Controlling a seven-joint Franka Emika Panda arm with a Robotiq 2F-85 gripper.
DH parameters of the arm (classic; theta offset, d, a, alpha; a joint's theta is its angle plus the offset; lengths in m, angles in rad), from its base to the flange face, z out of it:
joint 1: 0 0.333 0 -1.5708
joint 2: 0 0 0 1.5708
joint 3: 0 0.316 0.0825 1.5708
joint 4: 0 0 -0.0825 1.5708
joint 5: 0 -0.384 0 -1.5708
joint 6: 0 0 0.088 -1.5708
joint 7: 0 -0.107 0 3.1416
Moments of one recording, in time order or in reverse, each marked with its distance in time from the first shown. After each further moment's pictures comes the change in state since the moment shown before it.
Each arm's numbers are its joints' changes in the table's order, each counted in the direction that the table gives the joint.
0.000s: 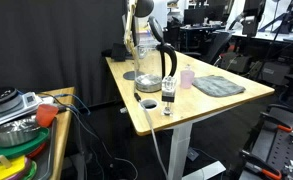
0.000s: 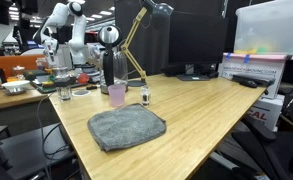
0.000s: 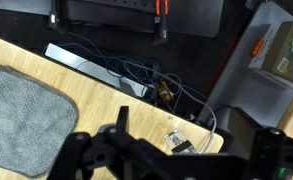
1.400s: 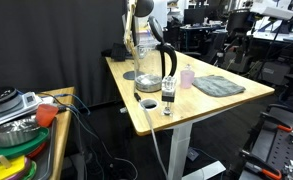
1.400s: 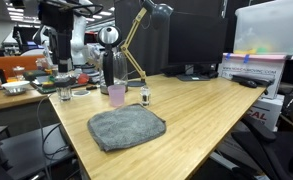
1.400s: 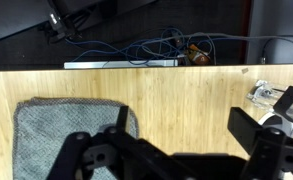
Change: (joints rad) arm -0.179 0.248 -0.038 -0.119 0.002 0.410 -0.204
